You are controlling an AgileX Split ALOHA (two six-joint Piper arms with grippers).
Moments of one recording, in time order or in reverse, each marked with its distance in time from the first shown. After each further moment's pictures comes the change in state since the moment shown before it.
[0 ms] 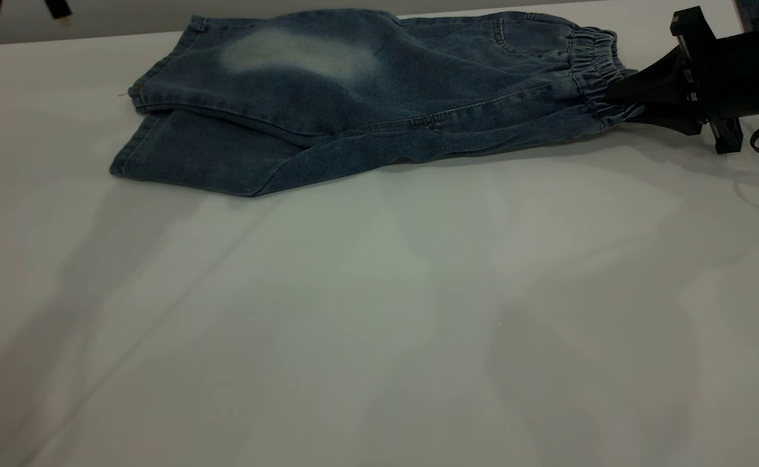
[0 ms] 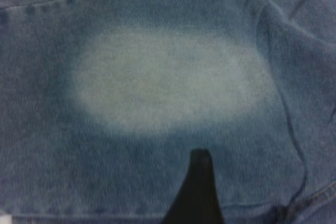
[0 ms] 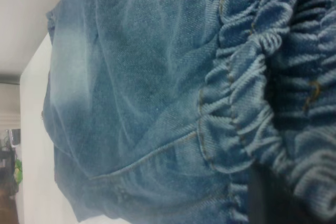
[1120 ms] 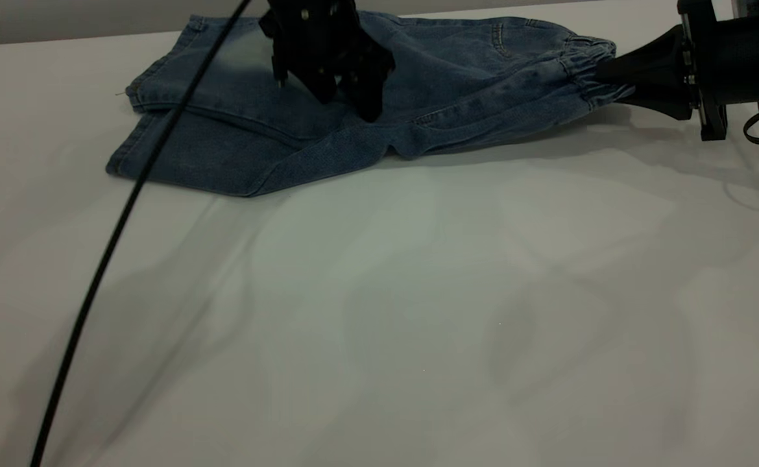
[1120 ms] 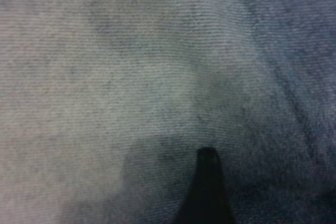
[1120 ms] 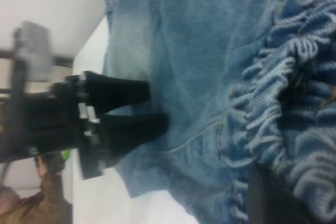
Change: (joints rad) left arm -0.176 0.612 -0.703 0.404 0.452 -0.144; right arm 0.000 -0.004 0.000 -0.004 0.149 -0.007
